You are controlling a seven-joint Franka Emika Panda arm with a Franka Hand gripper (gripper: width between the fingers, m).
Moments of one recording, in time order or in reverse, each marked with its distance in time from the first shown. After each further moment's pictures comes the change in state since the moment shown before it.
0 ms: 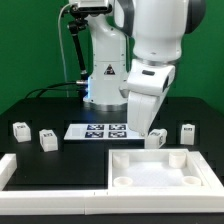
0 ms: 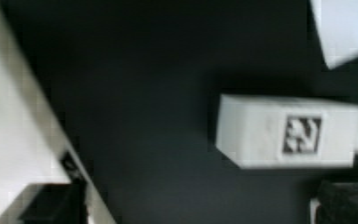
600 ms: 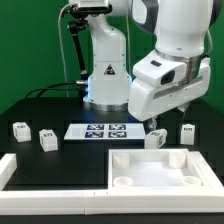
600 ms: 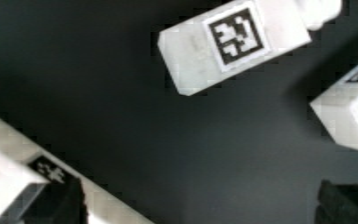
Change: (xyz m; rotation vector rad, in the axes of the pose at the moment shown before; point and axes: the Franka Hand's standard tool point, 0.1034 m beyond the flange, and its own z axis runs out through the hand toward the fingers) arm 0.024 -0.012 -0.008 -0.013 0.002 0.490
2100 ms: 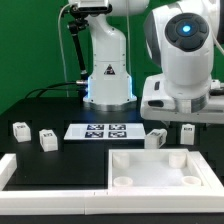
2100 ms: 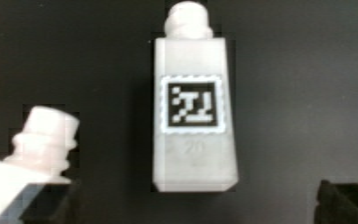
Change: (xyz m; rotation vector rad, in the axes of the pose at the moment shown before) arm -0.003 -0.069 0.041 0.338 -0.368 0.828
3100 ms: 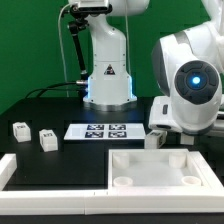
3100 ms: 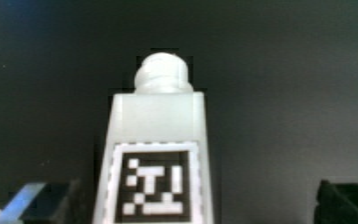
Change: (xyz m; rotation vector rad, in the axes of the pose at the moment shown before) arm -0.008 -0.010 0.050 -0.023 -0.237 0.018
